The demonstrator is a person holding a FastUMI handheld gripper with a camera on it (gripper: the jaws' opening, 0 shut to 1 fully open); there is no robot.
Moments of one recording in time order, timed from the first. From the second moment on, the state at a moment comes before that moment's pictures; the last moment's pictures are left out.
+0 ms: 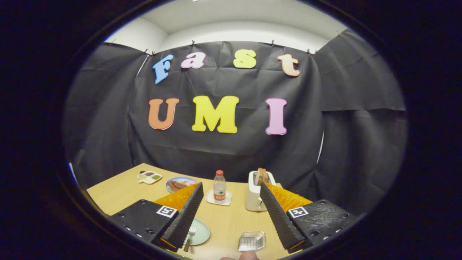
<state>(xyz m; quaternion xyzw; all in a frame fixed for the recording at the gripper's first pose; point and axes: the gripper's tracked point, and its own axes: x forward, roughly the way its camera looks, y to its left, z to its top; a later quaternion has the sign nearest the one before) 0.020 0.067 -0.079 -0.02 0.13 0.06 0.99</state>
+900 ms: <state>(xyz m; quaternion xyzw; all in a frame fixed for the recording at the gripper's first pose) -0.029 0.181 -0.329 -0.08 0.47 0.14 0.87</state>
